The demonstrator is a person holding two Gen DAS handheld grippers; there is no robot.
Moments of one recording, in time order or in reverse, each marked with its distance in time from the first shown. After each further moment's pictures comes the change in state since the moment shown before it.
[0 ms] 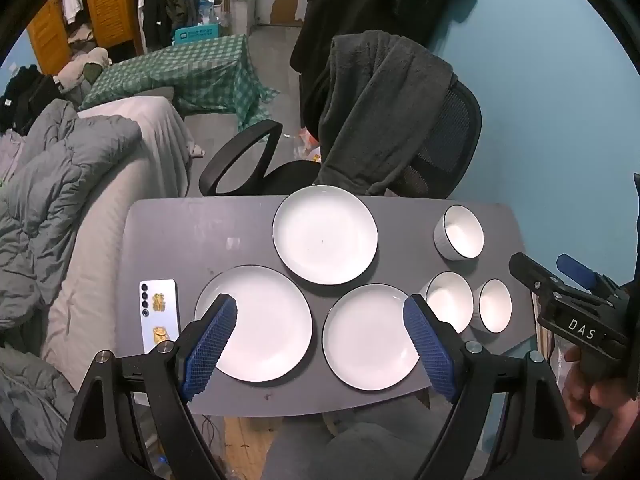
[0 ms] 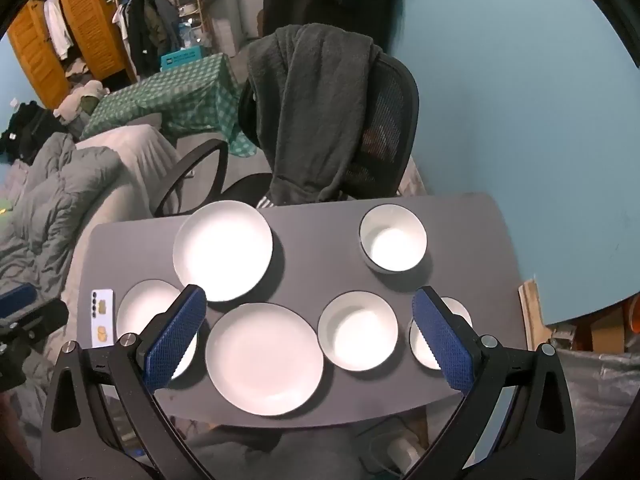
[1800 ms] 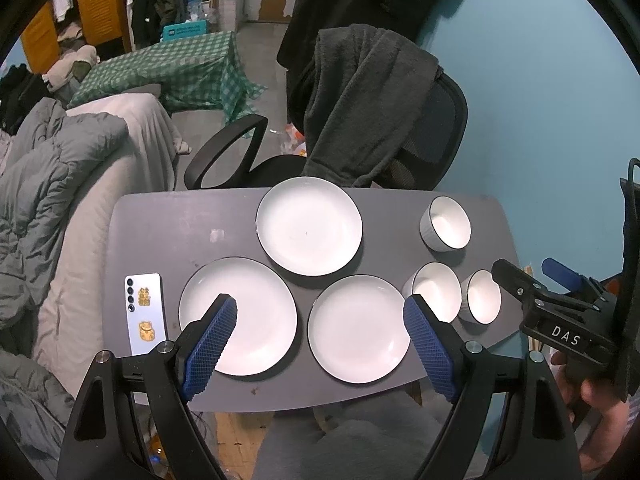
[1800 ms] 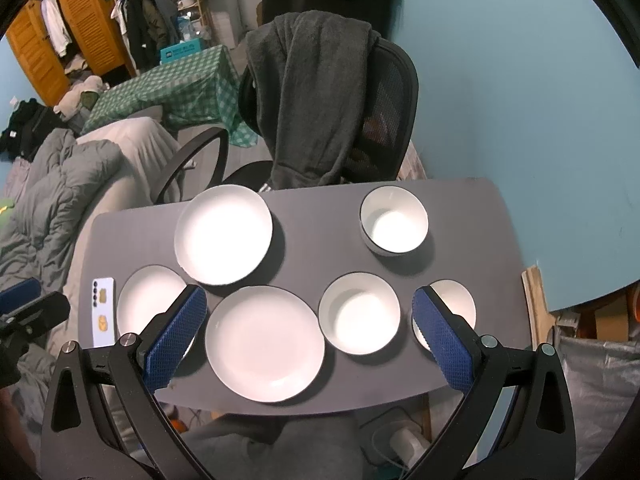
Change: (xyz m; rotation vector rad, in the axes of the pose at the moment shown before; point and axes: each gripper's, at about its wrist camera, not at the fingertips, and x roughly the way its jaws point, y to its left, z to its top) left arm 0.003 -0.007 -0.011 0.013 0.015 -0.049; right arm 0.002 0.001 -0.018 -0.015 0.008 -0.033
